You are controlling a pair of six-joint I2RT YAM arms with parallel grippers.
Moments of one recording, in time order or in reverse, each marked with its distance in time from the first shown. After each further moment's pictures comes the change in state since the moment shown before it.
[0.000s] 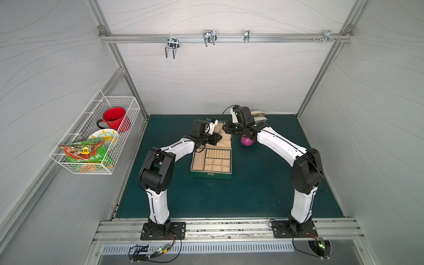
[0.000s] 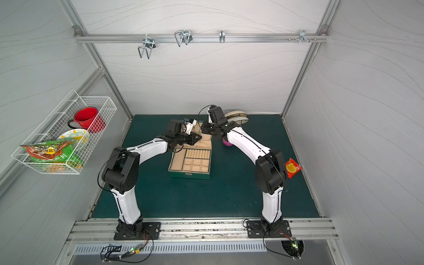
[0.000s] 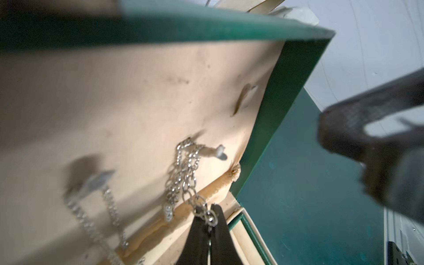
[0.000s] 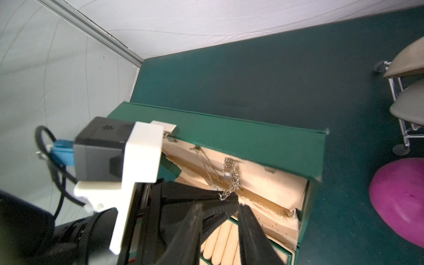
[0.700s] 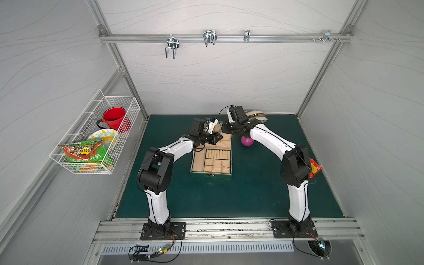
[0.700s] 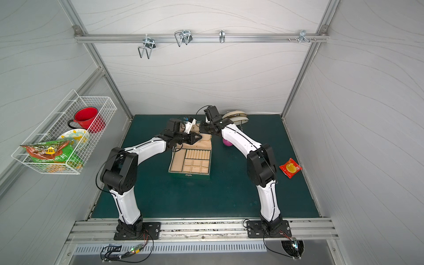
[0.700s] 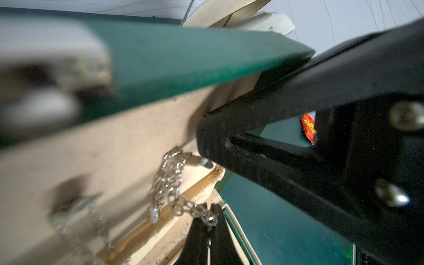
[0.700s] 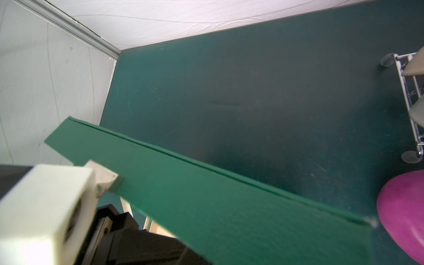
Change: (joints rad) left arm 0.019 -0.014 0.013 -0.017 0.096 -0.029; right arm 0.003 0.175 0.183 -0.092 0.041 -0.011
